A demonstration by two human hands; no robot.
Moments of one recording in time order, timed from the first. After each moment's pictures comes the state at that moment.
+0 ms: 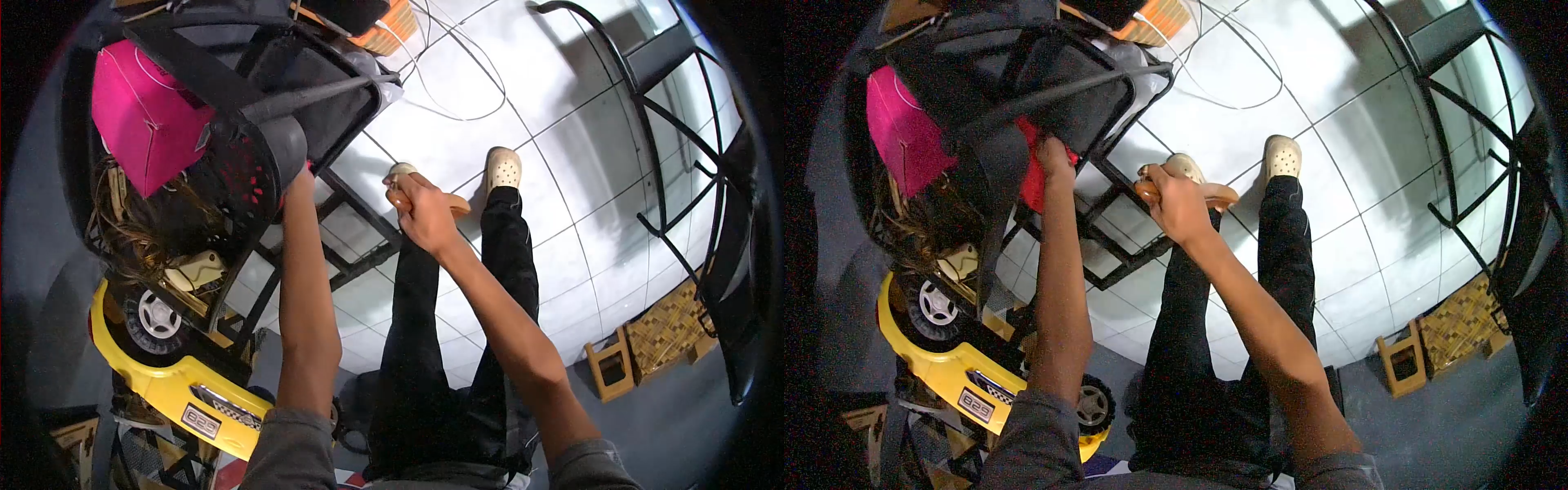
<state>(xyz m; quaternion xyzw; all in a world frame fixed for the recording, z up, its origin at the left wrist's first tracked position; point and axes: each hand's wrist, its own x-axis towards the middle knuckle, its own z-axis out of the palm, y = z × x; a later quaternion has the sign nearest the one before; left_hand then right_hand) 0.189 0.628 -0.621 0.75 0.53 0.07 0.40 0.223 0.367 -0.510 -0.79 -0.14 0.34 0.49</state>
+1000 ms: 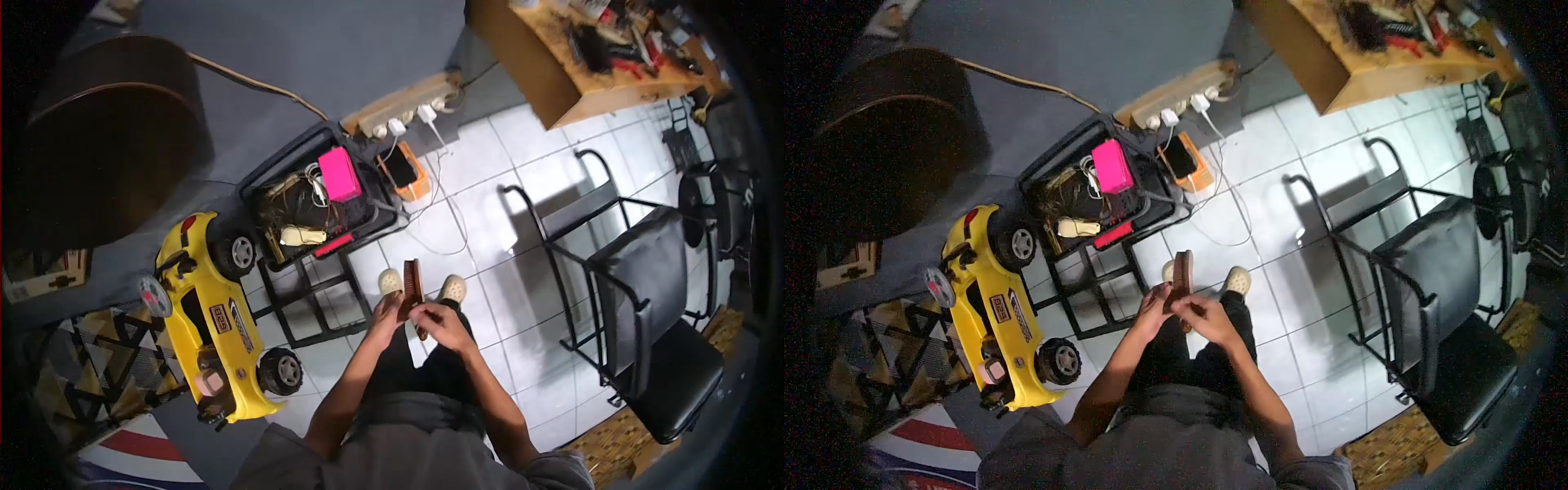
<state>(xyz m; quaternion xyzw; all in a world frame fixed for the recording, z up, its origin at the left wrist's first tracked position) 0.155 0.341 -0.244 0.37 0.51 -0.01 0.78 0.285 0.209 -0.189 -0.60 -0.15 0.56 0.56</state>
